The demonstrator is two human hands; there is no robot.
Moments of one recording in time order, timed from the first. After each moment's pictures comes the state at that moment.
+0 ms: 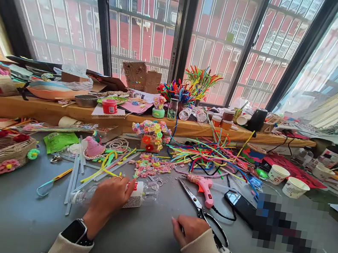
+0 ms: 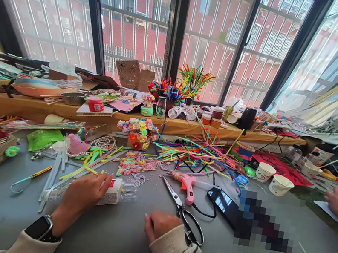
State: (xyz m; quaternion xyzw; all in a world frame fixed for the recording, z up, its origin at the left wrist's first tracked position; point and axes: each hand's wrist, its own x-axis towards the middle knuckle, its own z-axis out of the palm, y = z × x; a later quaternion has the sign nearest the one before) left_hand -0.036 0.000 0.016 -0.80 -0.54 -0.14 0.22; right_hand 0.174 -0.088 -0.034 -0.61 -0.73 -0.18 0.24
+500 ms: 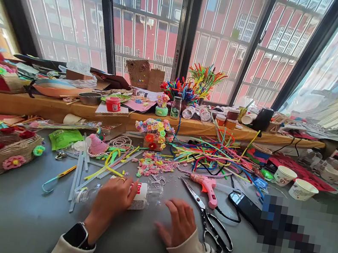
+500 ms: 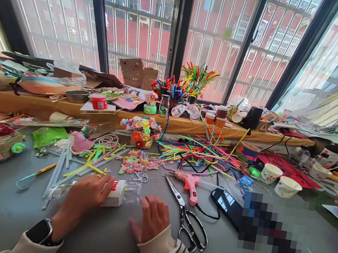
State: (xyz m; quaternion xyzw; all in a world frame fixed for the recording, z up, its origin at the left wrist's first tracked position) left_hand -0.035 -0.009 0.013 -0.81 -0.53 -0.15 0.22; right_hand 0.141 -0.072 -0.046 -0.52 -0.73 -0.18 0.42
